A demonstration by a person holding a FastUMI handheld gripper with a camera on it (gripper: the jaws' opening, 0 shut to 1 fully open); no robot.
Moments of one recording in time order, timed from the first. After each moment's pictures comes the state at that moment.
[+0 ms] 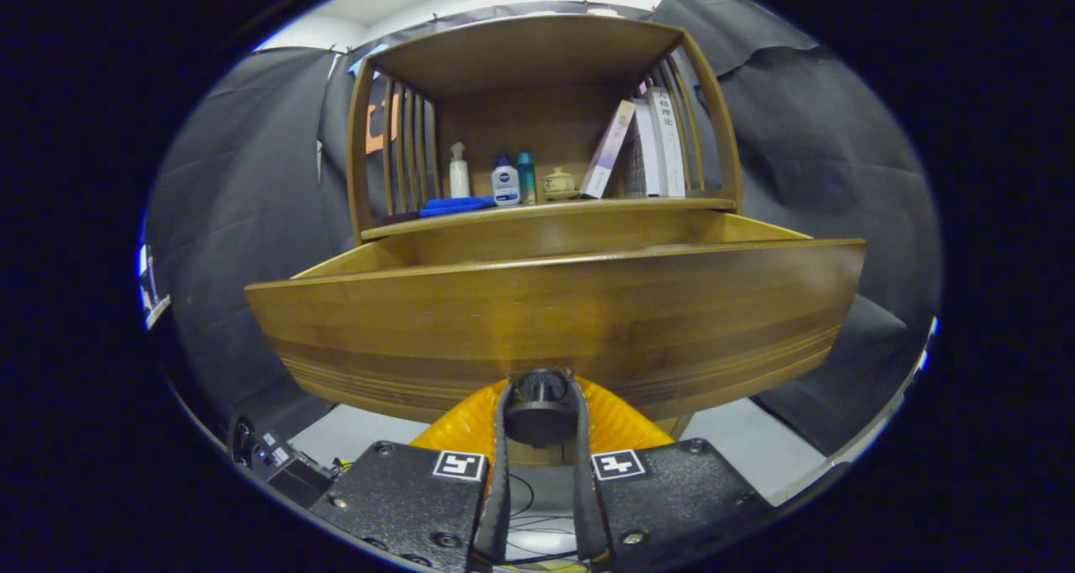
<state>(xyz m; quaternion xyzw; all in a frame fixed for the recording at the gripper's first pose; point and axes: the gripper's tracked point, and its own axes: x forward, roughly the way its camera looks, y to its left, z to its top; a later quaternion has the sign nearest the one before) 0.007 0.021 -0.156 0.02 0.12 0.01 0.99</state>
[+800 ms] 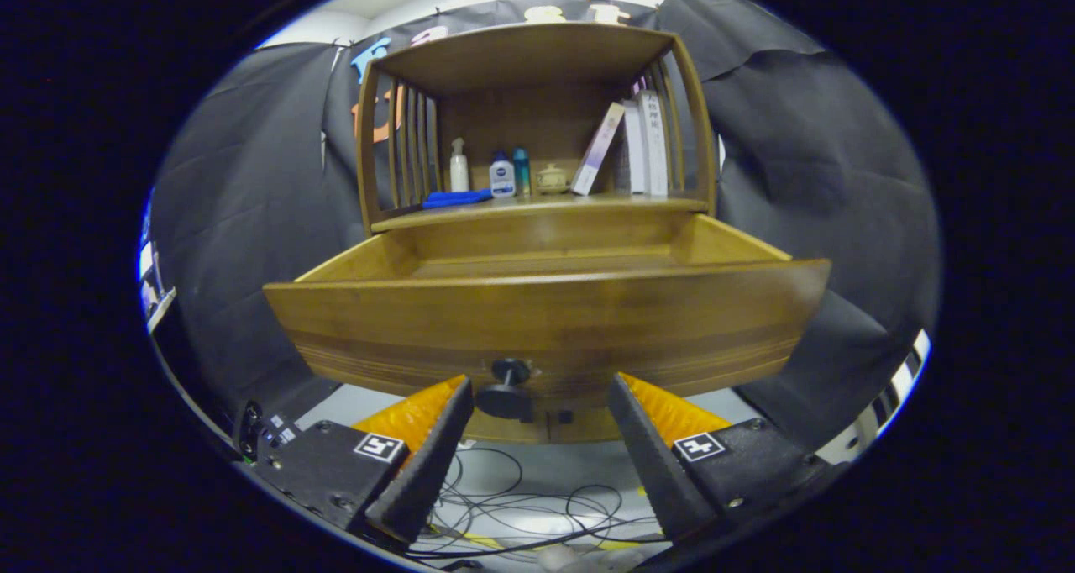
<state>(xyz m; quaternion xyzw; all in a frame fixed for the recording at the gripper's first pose) -0.059 -0.021 -0.113 0.00 0.14 0.00 0.99</state>
